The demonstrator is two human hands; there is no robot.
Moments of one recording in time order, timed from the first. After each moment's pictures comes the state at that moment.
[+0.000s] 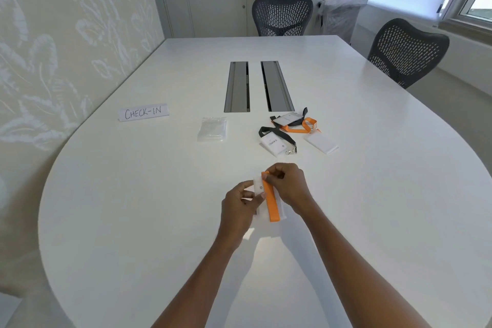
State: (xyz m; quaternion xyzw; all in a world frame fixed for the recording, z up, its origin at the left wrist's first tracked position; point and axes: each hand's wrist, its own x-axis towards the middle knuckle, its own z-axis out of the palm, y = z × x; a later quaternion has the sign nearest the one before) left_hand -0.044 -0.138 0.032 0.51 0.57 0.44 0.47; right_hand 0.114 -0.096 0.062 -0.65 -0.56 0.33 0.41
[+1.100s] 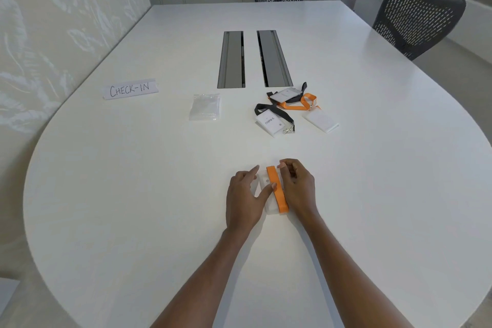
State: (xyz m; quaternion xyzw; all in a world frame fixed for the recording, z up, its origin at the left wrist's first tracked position) left_hand -0.019 -0.134 -0.013 0.65 0.61 0.37 0.26; right_hand 0.133 -0.125 -0.005 -0.67 -0.49 0.28 0.49
